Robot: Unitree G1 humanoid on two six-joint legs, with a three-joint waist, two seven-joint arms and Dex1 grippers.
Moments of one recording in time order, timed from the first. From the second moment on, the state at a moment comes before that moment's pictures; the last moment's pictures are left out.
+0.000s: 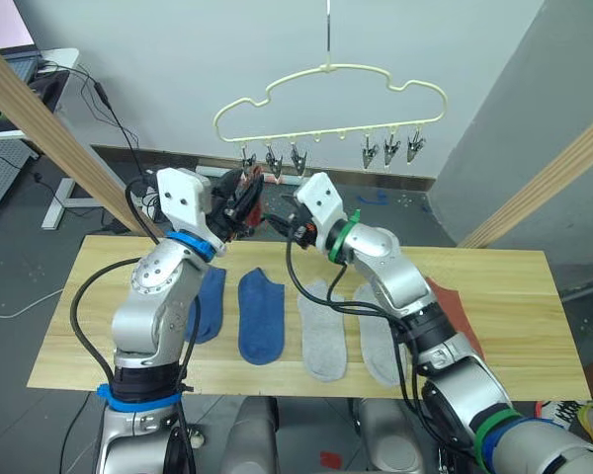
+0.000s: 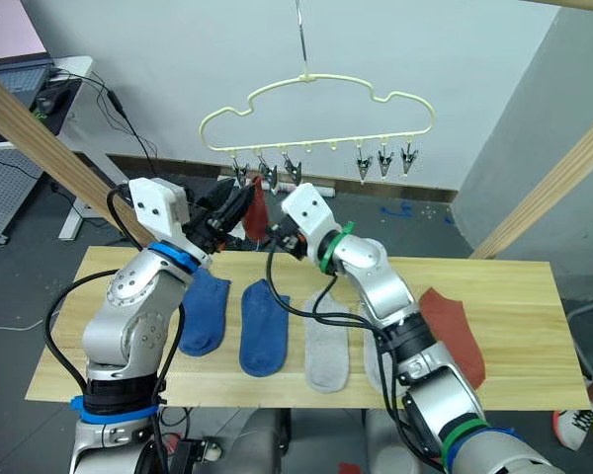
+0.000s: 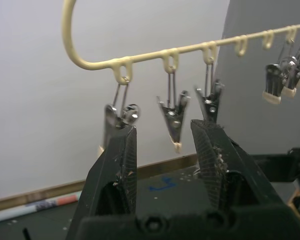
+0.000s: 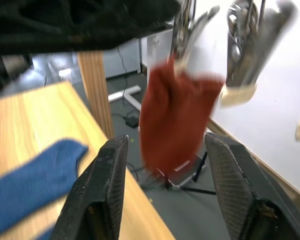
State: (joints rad) left arm -0.37 0.31 0.11 -0.27 -0.37 0.33 -0.36; right arm -0.72 -0.08 0.28 0.19 0.02 0.25 0.56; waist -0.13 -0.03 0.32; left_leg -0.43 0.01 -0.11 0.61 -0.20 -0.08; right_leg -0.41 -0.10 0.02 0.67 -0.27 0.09
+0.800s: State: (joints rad) left arm -0.52 0.17 0.05 0.09 -0.14 0.00 -0.22; right arm -0.57 -0.37 0.17 -0.31 0.16 0.53 0.69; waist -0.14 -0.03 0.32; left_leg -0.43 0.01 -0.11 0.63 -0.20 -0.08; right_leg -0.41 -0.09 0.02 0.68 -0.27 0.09
